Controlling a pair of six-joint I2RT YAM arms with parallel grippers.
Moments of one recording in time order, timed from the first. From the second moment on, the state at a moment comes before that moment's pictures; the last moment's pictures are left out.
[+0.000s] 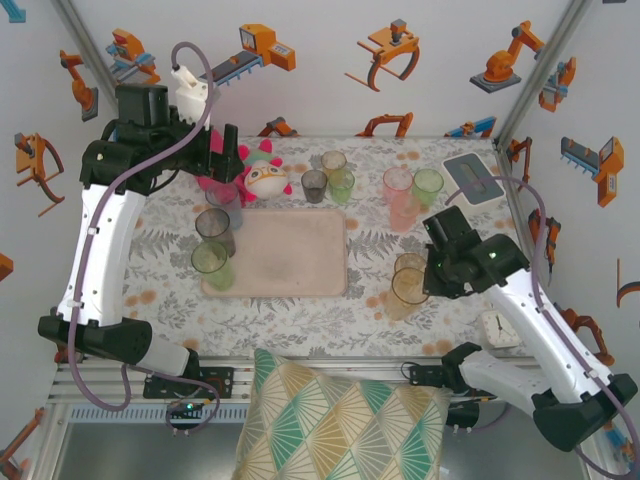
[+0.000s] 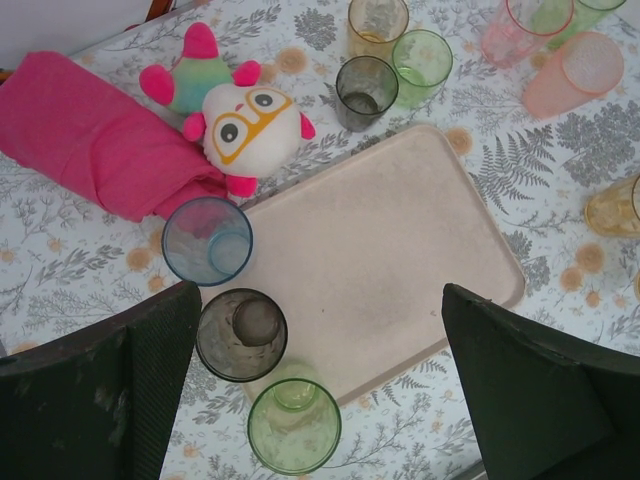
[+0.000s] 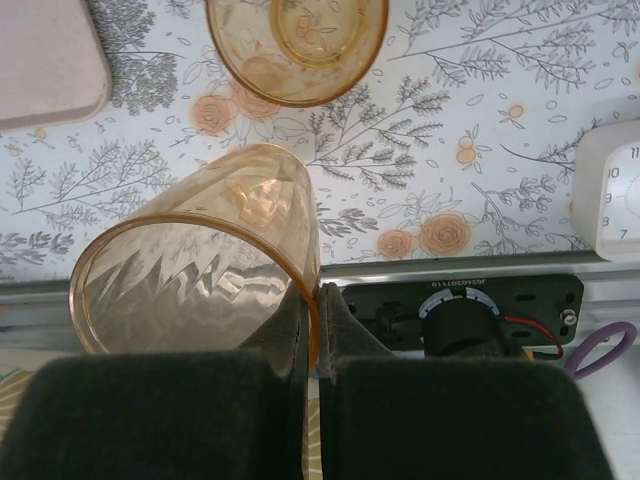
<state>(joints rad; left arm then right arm) -0.28 1.48 1.94 -1.05 0.24 0.12 0.53 1.00 1.14 -1.31 0.13 0.62</state>
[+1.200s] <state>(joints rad) -0.17 1.41 1.90 -1.02 0.23 0.10 0.88 1.88 1.87 -1.09 0.12 0.50</state>
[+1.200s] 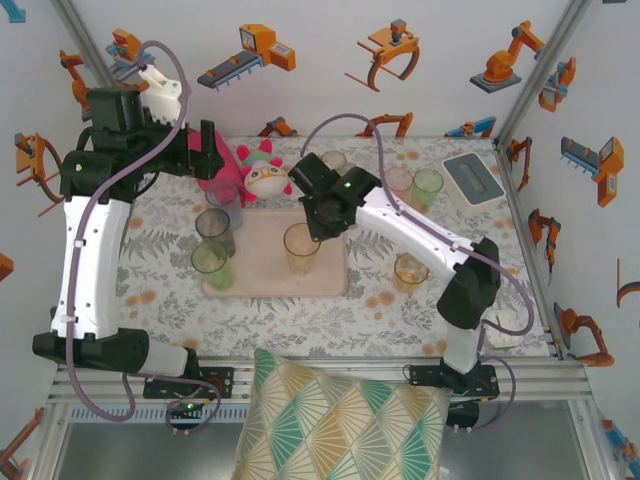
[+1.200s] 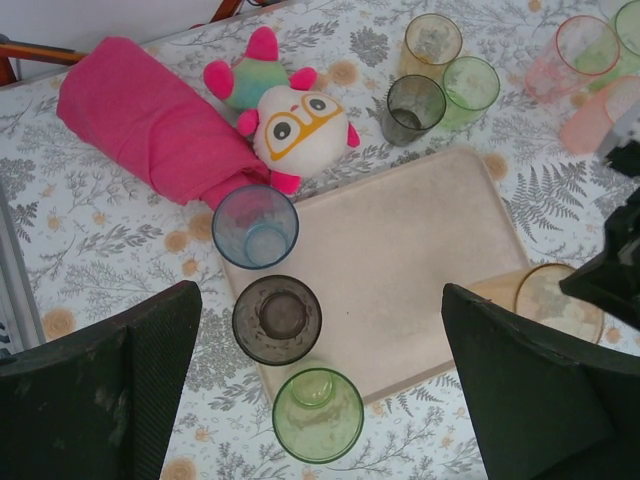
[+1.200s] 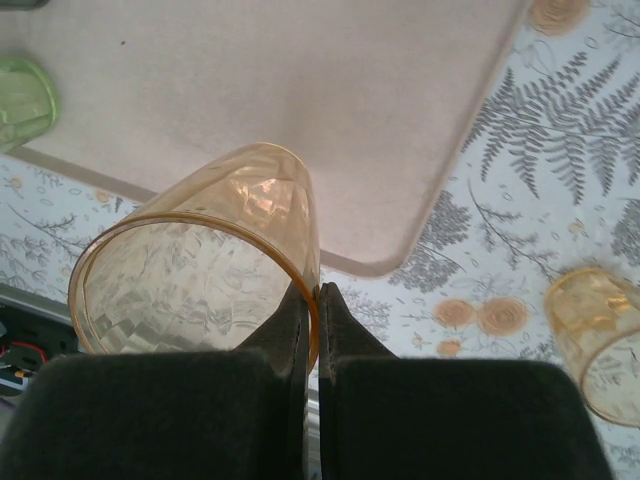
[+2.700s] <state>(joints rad) -0.13 1.38 1.83 -0.98 0.29 0.01 1.05 2.28 2.29 -1.13 0.13 0.43</state>
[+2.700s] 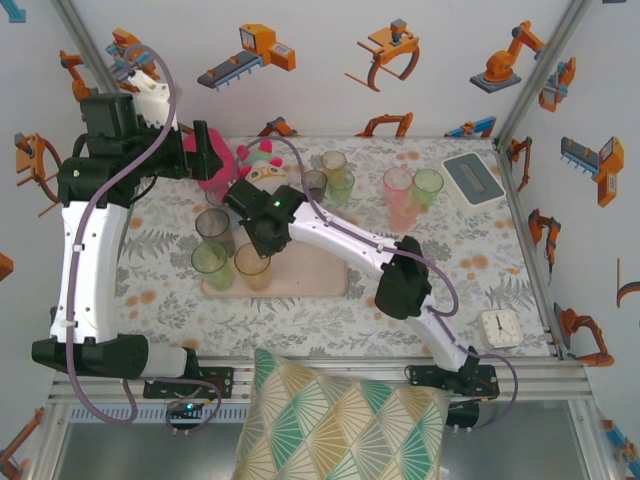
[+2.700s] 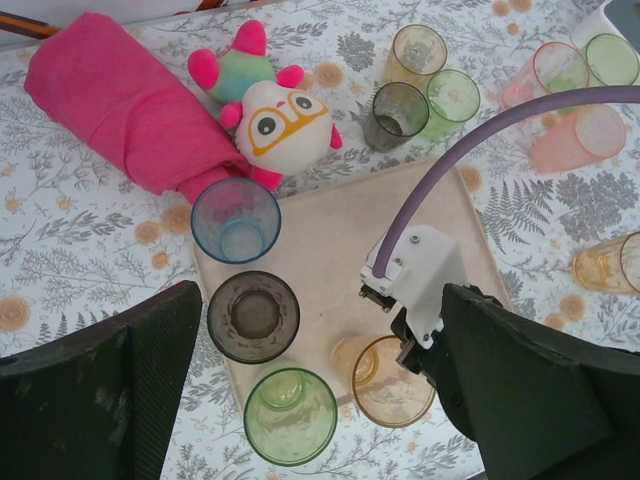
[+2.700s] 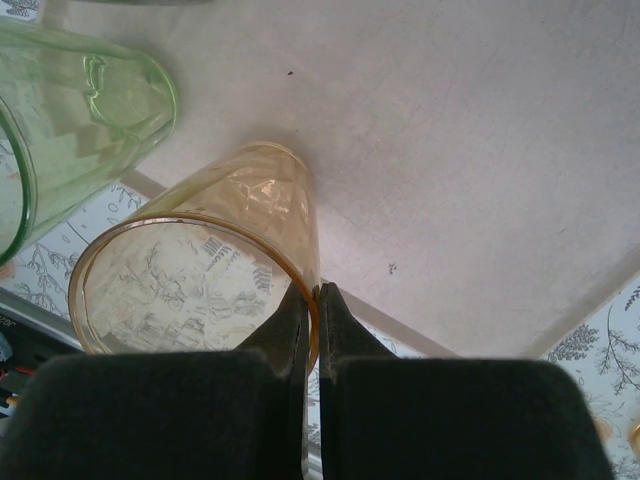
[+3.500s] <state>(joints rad) -0.13 1.38 1.84 -0.98 0.29 0.01 1.06 2.31 2.35 -1.13 0.13 0.43</state>
